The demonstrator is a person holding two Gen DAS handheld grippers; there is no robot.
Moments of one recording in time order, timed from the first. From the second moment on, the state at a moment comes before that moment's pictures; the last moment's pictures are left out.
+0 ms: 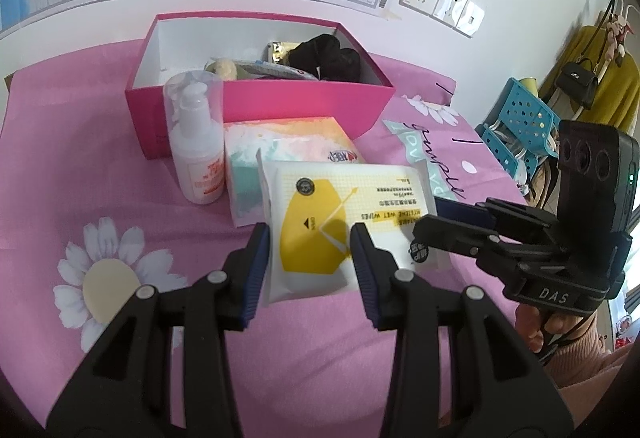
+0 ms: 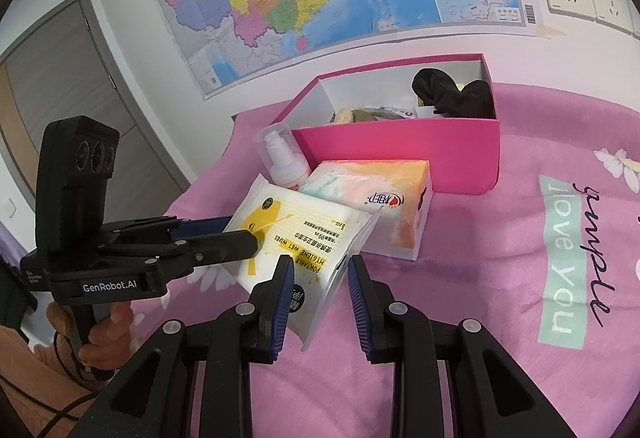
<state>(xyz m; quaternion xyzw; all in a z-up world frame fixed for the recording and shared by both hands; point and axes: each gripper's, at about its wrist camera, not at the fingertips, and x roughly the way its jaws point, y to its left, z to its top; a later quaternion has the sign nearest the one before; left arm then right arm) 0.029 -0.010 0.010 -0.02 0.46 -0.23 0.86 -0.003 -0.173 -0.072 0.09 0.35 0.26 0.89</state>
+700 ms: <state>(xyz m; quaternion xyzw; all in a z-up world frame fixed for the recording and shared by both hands) 0.033 -0.013 0.015 -0.02 0.45 -0.23 0.87 0.004 -0.174 -0.067 0.09 0.34 0.27 0.90</state>
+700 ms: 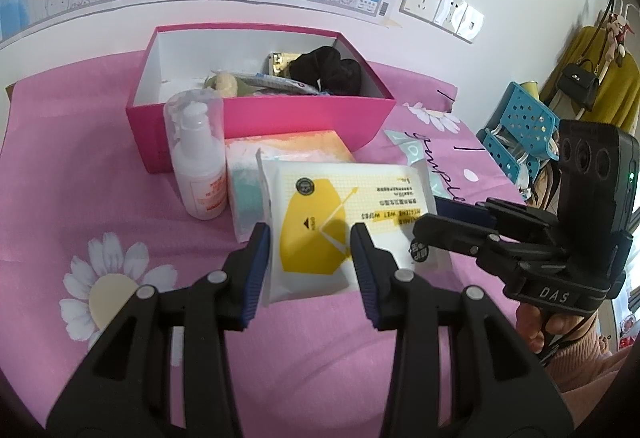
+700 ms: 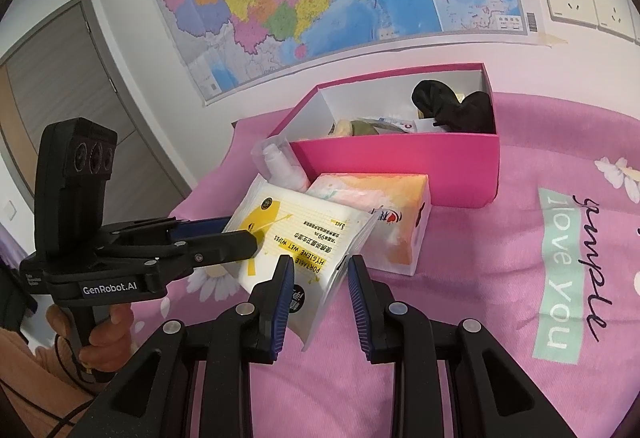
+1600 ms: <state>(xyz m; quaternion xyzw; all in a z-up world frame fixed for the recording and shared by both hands) 0.038 -0.018 0.021 -0.02 0.44 -0.23 0.87 0.010 -0.178 -0.056 0.09 0.32 0.26 0.91</state>
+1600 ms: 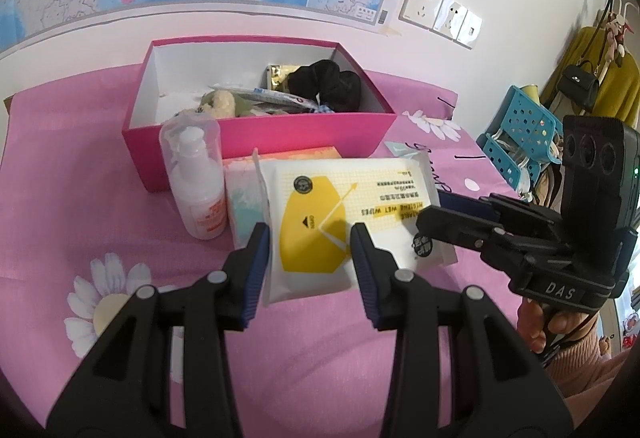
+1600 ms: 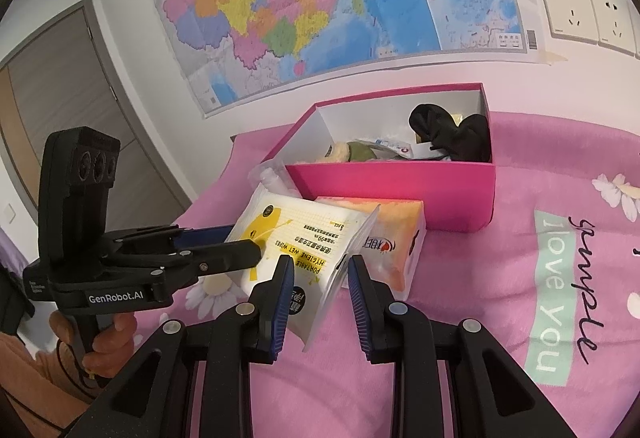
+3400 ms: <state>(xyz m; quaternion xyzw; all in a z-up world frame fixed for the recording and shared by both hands) 0.068 -0.027 0.045 -0.01 0.40 -0.23 0.89 0.035 -0.184 -0.030 0.09 0.29 0.26 0.92</state>
